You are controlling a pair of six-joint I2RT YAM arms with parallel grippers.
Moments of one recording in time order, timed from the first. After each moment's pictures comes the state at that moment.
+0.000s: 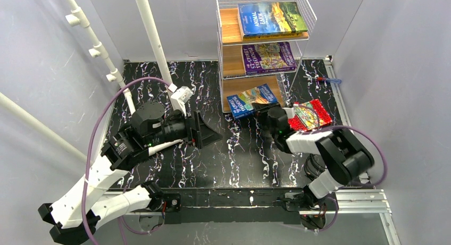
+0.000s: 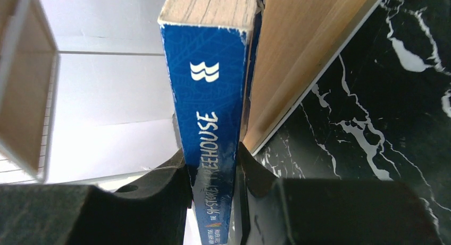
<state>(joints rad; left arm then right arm) -0.81 0.84 1.17 -0.63 0.30 -0.64 0.55 1.48 0.52 0.65 0.31 1.45</state>
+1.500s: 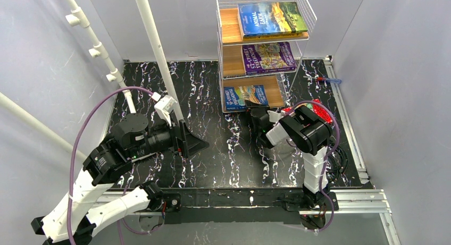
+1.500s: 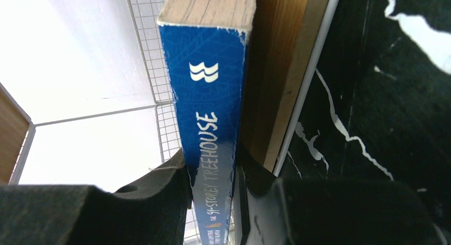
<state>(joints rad) -0.81 0.71 1.18 -0.80 0.23 -0.60 0.65 2.02 0.74 0.93 0.57 1.73</state>
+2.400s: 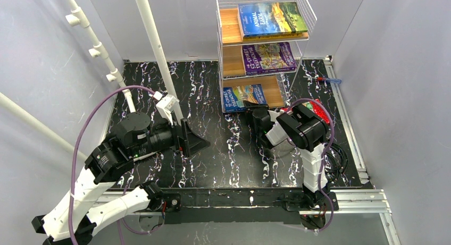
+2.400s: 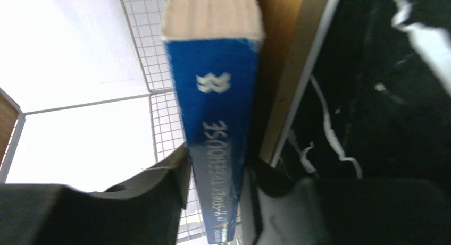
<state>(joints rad) -0.81 0.72 1.18 -0.79 0.23 -0.60 0.62 2.09 0.73 1.04 0.46 1.70</state>
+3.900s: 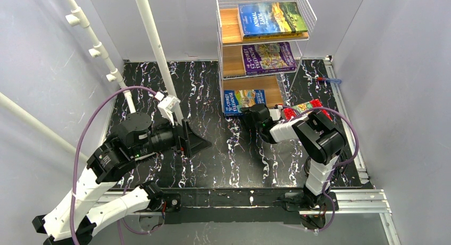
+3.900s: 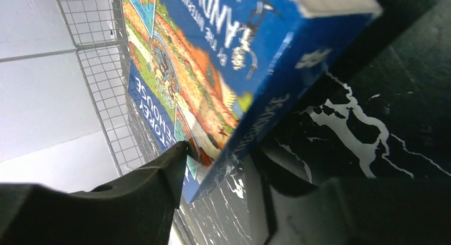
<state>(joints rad) -0.81 0.72 1.15 -0.76 0.25 -0.62 0.64 1.84 0.76 0.50 0.34 1.64</state>
